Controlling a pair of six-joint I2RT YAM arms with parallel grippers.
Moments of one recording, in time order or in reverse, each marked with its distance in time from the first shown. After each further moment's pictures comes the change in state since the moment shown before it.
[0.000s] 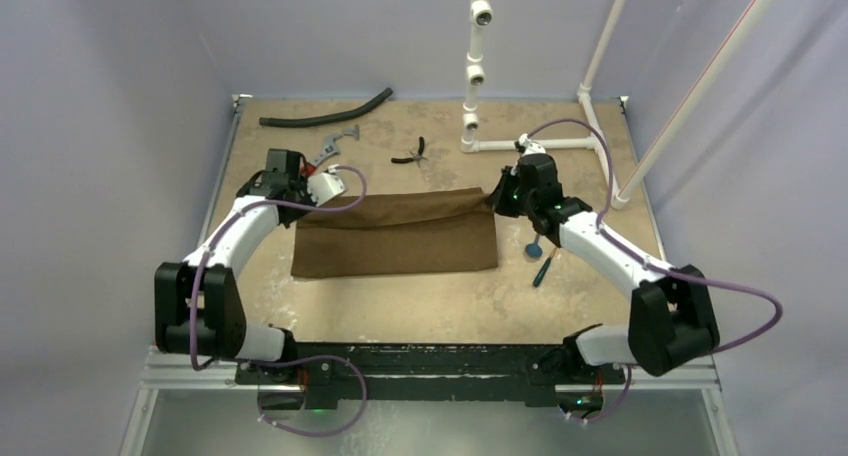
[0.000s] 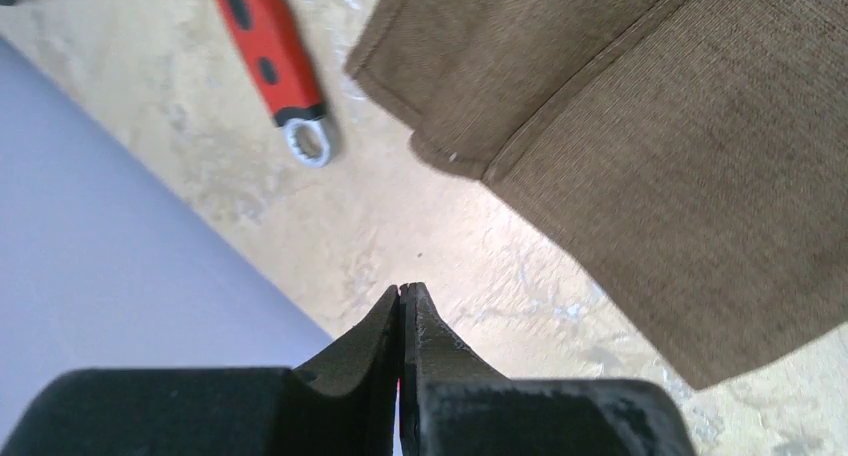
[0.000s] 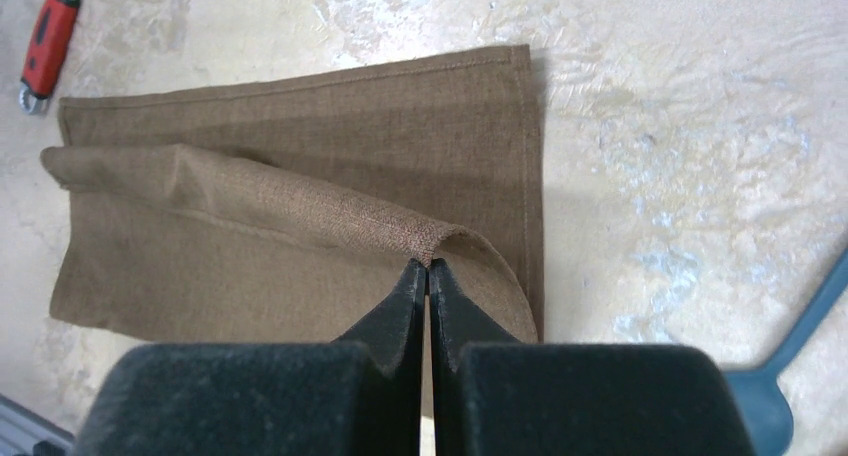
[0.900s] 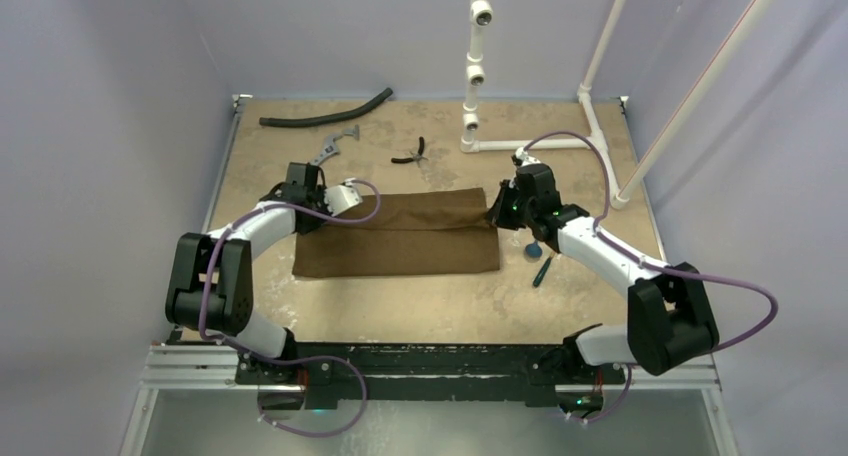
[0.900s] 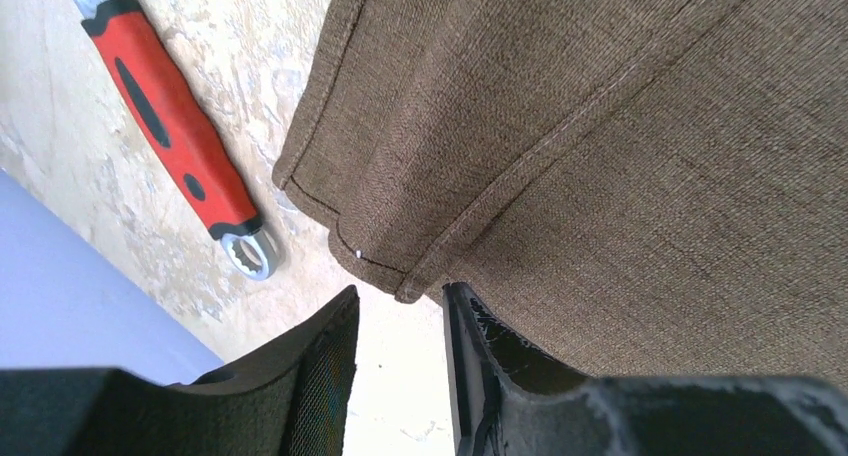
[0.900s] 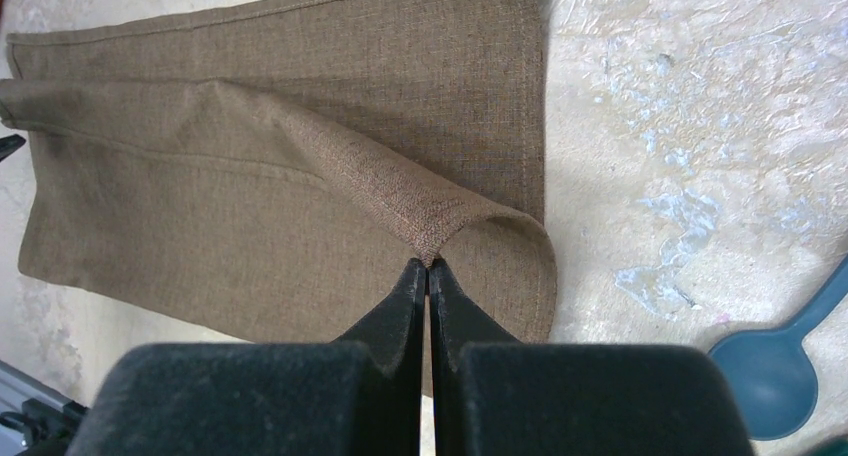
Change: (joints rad) left arm -0.061 0.098 -0.093 0.228 0.038 0.011; right arm 0.000 -0.026 -0.073 -0.032 -0.052 0.004
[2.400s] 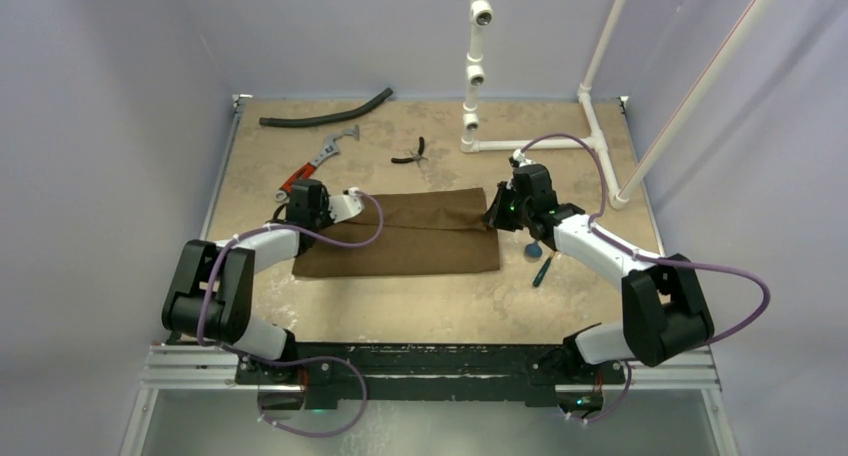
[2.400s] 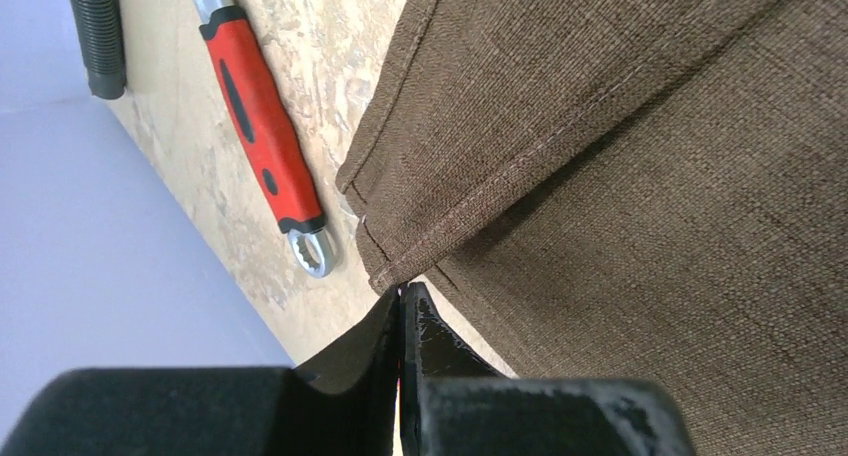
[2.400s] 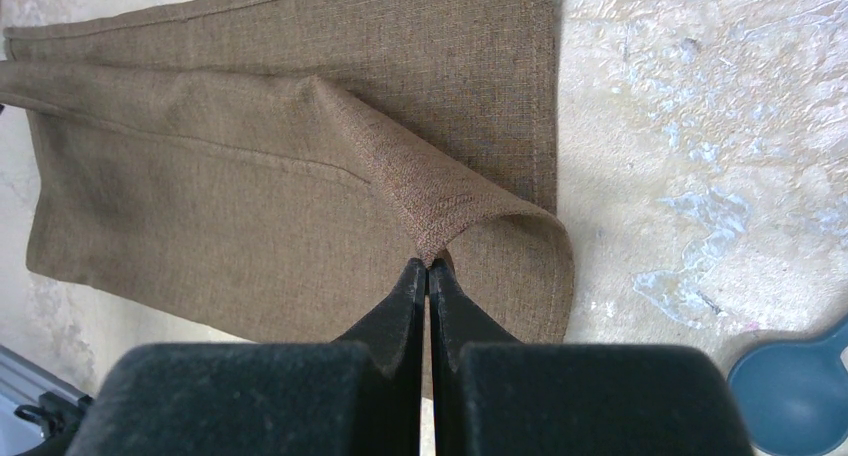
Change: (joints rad) left arm -0.044 -0.047 -0.212 0.393 -0.136 0.063; right arm 0.000 0.044 -0.002 0.019 -0.026 0.026
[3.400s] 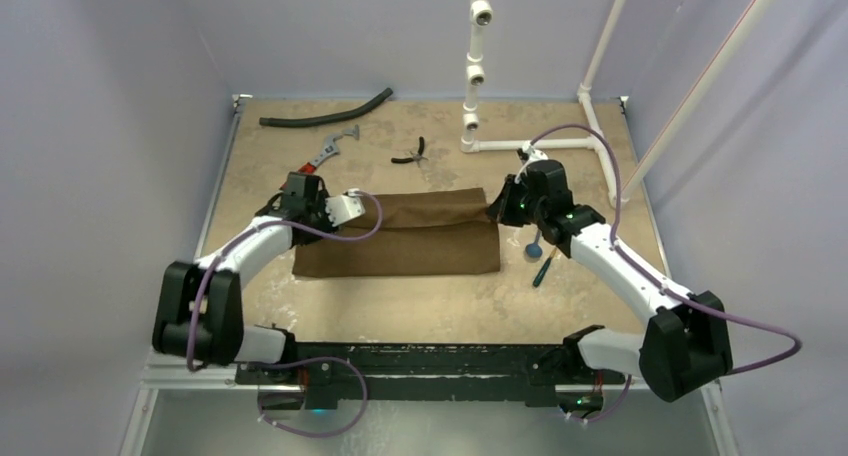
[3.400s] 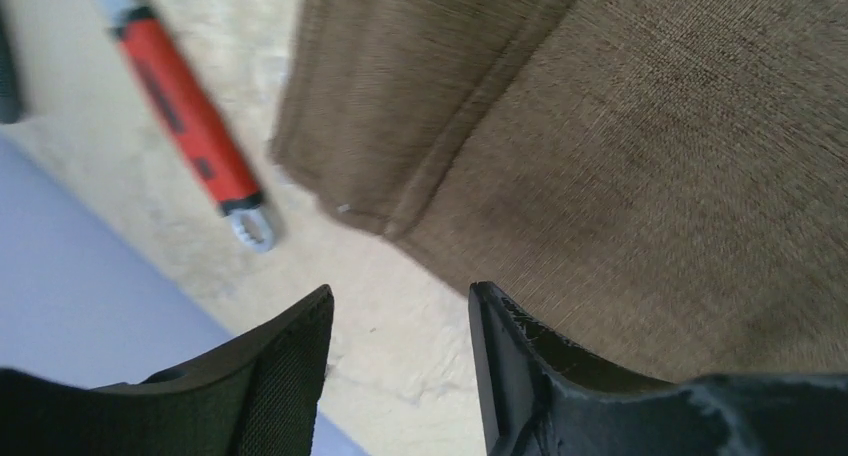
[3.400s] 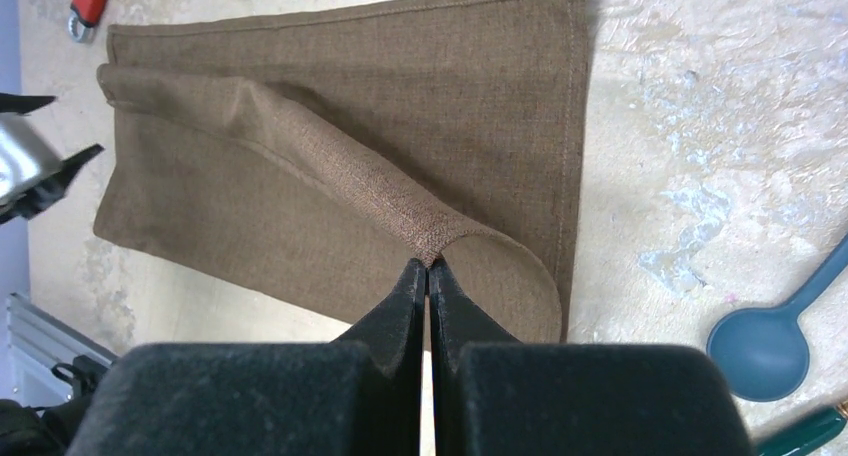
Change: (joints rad) left arm -0.001 -0.166 0.128 -0.434 0.126 -0.029; right arm 0.000 -0.183 0.035 -0.111 -0.022 -0.041
